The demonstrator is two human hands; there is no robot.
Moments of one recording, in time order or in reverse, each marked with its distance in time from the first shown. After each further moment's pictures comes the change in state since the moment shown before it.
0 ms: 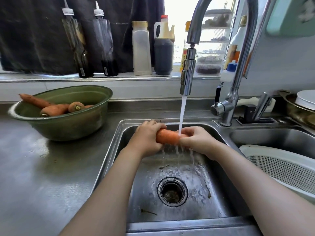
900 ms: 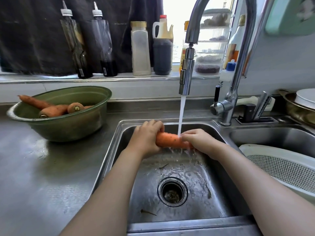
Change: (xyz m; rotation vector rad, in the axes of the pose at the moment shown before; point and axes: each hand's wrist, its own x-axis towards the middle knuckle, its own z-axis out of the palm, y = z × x) left_hand -0.001 0.002 0.001 0.077 0.012 0.033; right_hand 0.003 0.005 -0.004 -0.016 -0.006 0.098
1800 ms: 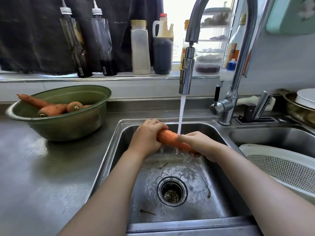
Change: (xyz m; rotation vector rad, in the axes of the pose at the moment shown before) left_hand -0.001 0.006 0.003 -0.131 0.104 -0.008; right_hand -0.002 0.001 0.006 0.037 -0.098 0.079
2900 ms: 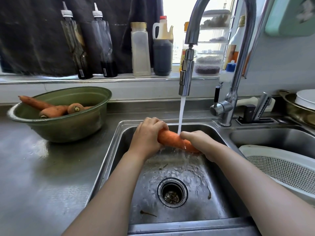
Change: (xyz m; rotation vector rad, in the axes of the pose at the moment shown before) left_hand 0.000 0.002 0.002 0.082 0.105 0.071; right_hand -0.005 -0.012 0.000 0.017 0.165 0.069
